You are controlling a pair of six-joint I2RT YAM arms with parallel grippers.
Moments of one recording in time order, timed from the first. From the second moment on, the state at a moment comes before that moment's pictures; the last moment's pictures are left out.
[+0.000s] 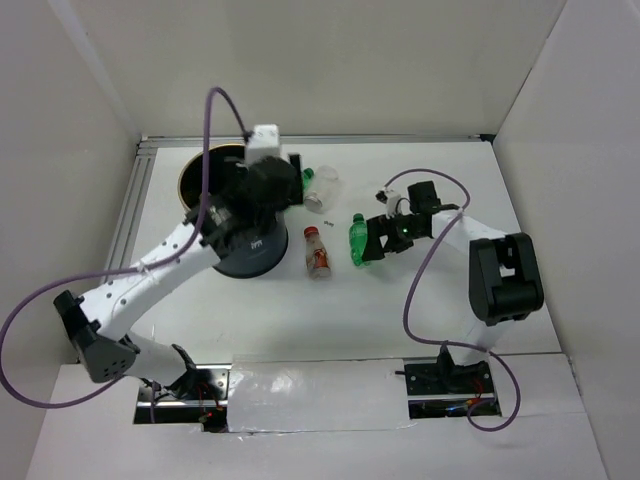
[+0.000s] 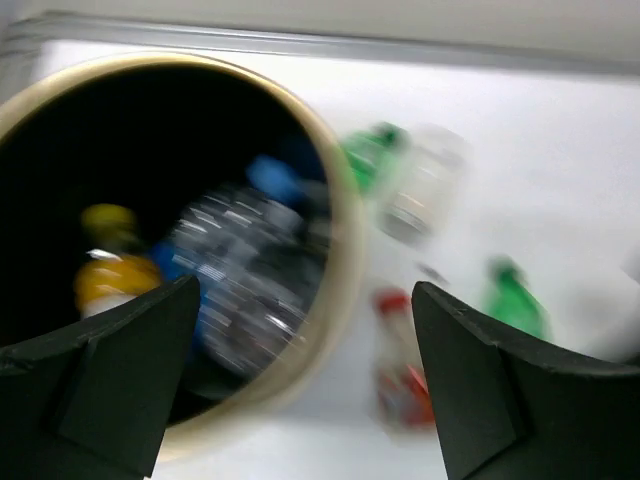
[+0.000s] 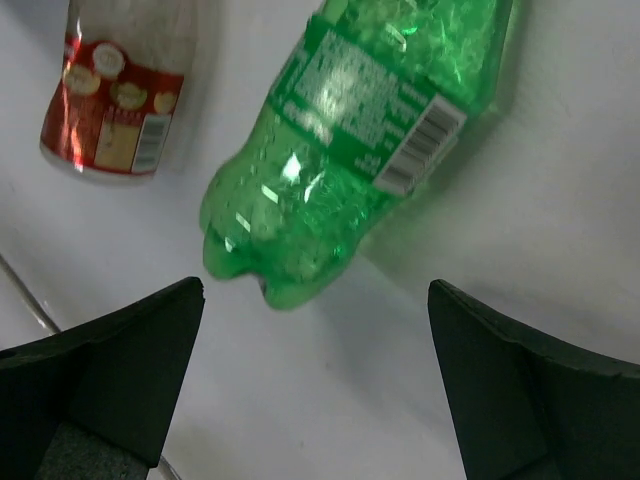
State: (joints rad) left arm -0.70 1.43 1.55 -0.64 -0.77 -0.45; right arm 0.13 1.65 0.98 -0.44 -0.65 -0.20
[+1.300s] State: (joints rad) left arm -1.17 1.54 1.04 -0.58 -0.58 -1.06; right arm 0.24 1.70 1.84 -0.48 -0.70 -0.14
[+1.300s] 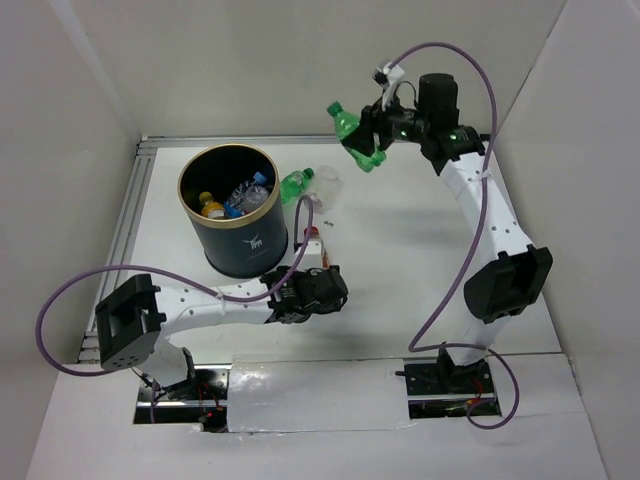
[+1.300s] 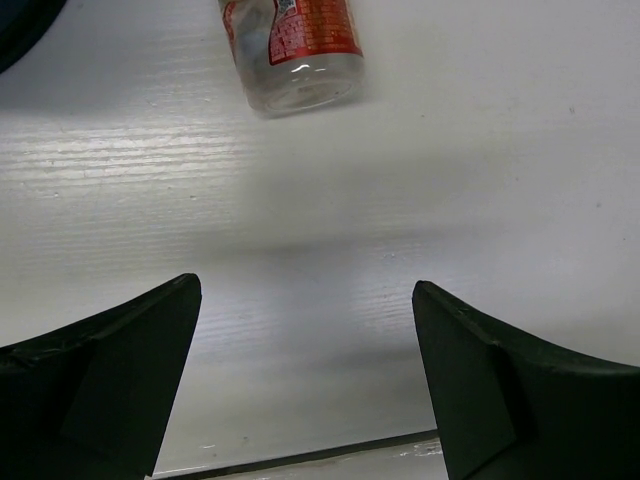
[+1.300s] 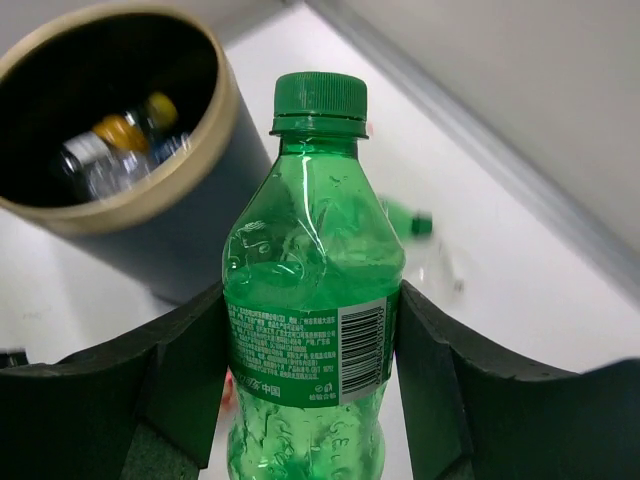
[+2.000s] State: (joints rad) left arm -1.23 1.55 1.07 -0.60 -0.65 -1.06; right arm 0.73 2.13 2.27 -0.21 -0.72 0.07
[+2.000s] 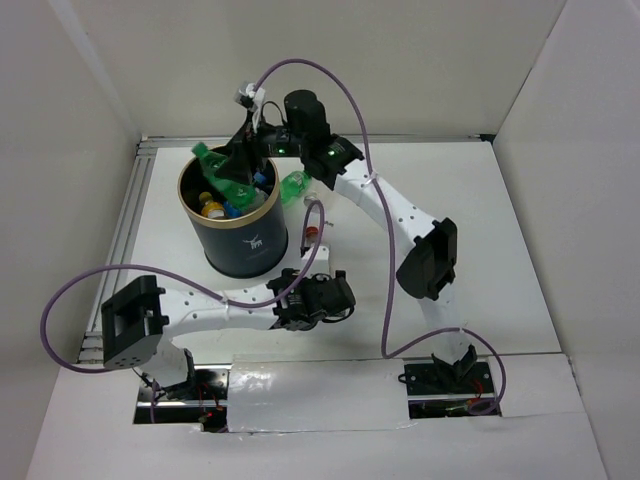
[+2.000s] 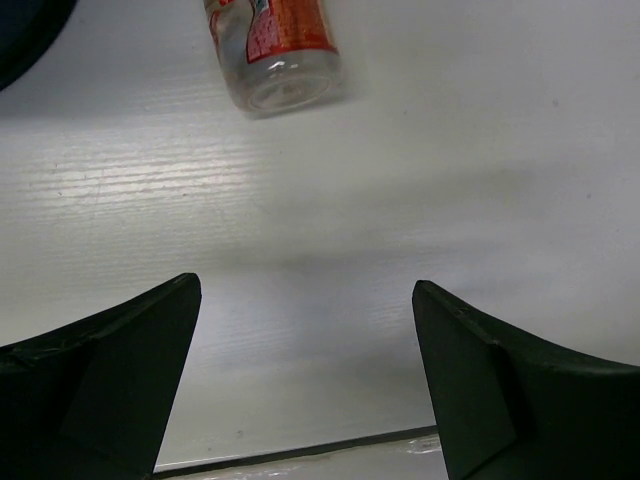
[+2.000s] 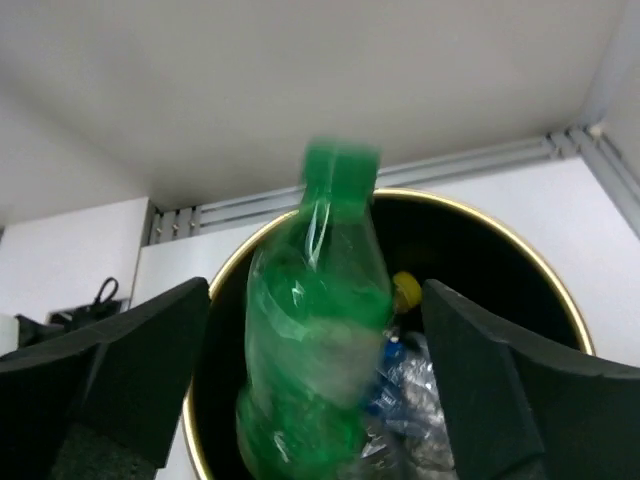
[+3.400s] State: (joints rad) left arm -1.06 1.67 1.63 -0.55 -0.66 -0.60; right arm -0.12 1.46 1.16 -0.44 -0.94 -0.19
